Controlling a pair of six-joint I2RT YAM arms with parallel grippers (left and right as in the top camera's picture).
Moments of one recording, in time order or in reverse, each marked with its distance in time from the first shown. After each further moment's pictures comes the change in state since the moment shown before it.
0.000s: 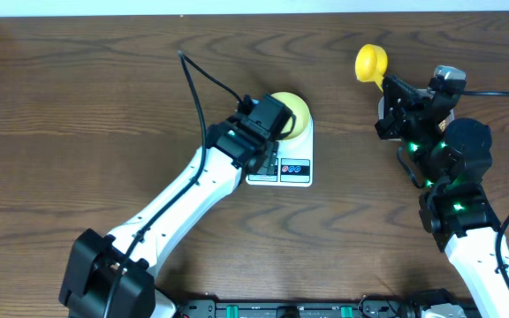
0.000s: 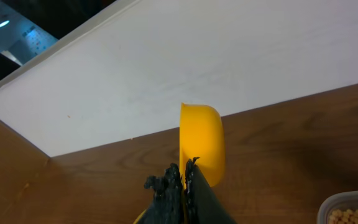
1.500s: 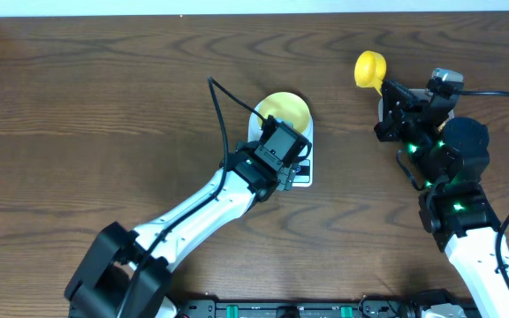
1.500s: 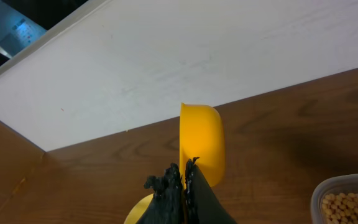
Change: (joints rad) left arm -0.094 0.027 -0.216 0.346 0.027 0.024; right arm 0.000 0.000 0.000 -0.046 0.004 0.003
